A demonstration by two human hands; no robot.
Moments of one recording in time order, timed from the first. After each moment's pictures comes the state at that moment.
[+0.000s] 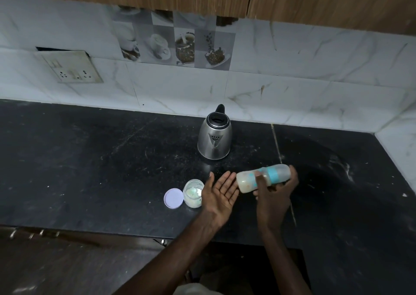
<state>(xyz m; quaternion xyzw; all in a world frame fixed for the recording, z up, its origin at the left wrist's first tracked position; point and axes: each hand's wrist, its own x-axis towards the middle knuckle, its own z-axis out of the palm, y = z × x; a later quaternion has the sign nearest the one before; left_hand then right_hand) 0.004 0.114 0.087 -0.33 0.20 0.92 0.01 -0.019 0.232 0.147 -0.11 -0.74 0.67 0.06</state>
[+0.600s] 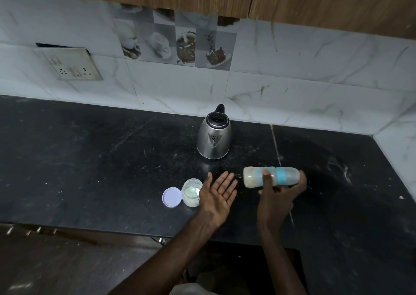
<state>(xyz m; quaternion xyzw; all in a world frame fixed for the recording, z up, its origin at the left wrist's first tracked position) 0.006 0.114 0.086 -0.34 0.20 0.92 0.01 -0.019 0.235 0.157 -0.14 -0.73 0.67 0.10</state>
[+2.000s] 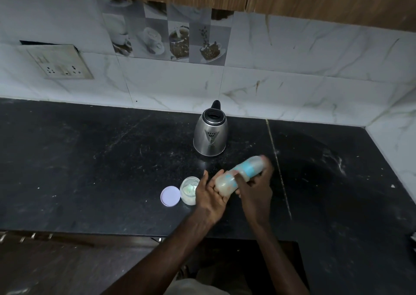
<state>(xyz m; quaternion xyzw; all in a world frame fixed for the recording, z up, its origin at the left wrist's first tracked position) 0.008 0.104 0.082 -0.35 0.16 0.92 0.01 -0.013 0.212 0.151 -0.05 -0.79 0.61 -0.01</state>
